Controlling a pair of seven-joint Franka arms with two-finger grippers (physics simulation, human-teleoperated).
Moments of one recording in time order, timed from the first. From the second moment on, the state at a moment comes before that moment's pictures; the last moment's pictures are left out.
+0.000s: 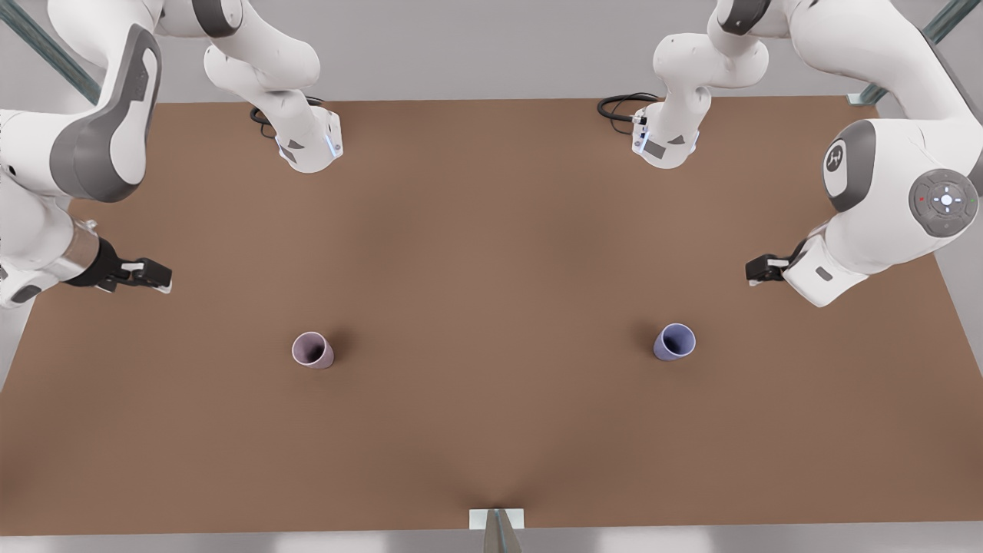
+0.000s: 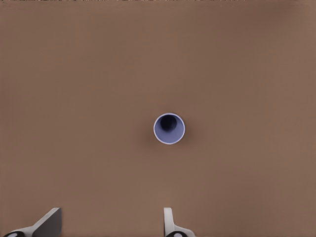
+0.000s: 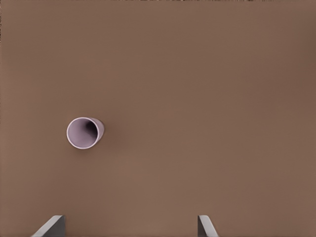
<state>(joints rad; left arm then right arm) -0.13 0.27 0.07 -1.29 0.02 1.43 0.01 0.03 0.23 -0.11 -1.31 -0.01 1.48 -0.06</state>
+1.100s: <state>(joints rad) -0.13 0.39 0.08 -1.30 -0.02 1.49 0.04 0.13 0.47 -0.06 -1.83 0.14 2.19 -0.09</state>
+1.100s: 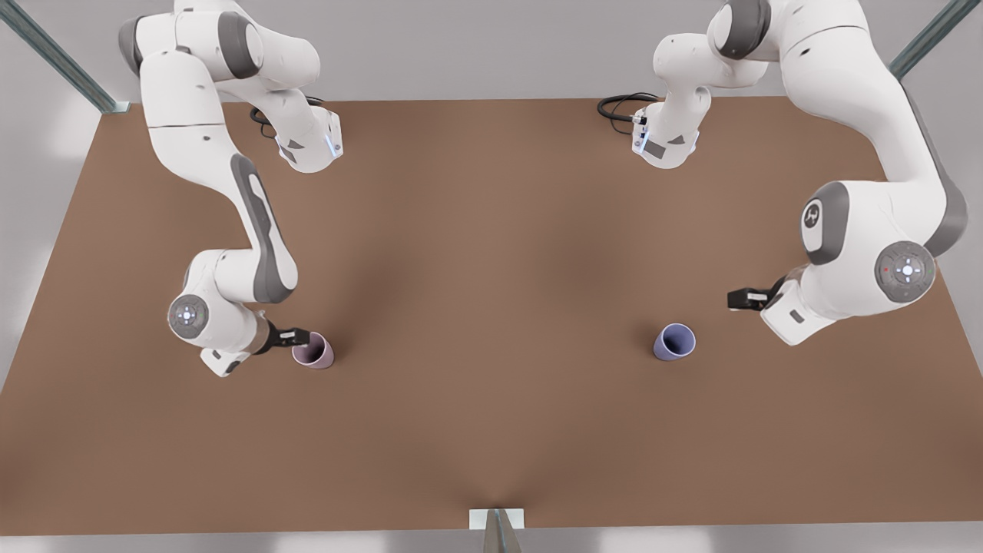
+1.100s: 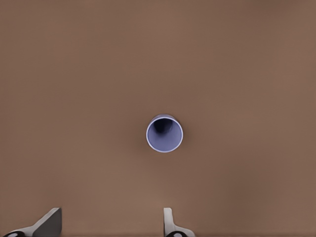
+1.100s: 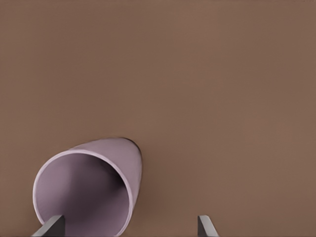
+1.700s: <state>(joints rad) -0.13 0.40 0.08 -1.32 -0.05 1.53 0.04 0.16 0.53 -0.05 -1.87 0.15 2.37 -0.10</state>
